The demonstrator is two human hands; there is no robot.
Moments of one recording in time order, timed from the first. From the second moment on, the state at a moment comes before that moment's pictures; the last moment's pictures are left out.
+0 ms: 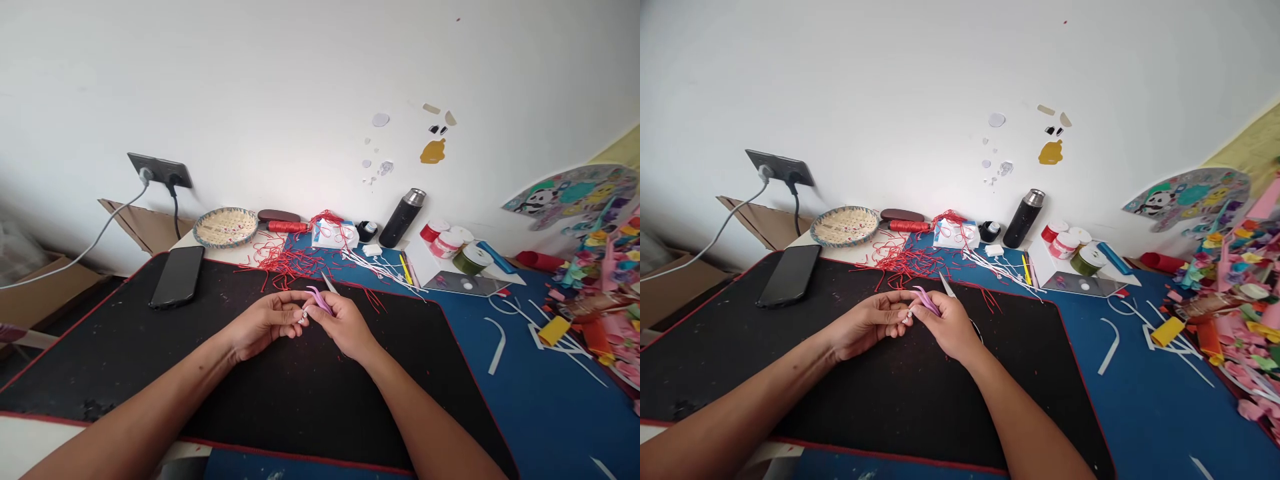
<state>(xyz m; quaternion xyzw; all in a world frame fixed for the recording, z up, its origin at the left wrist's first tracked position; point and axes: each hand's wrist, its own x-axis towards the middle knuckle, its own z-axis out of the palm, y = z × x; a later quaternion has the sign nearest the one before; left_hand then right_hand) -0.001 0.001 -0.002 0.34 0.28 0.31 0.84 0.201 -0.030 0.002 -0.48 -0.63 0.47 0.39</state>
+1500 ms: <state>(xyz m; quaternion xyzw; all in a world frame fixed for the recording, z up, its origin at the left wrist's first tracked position) 0.009 -0.002 -0.003 0.42 0.32 0.37 0.76 0.199 -0.027 -0.012 -0.45 -0.55 0.56 0.43</state>
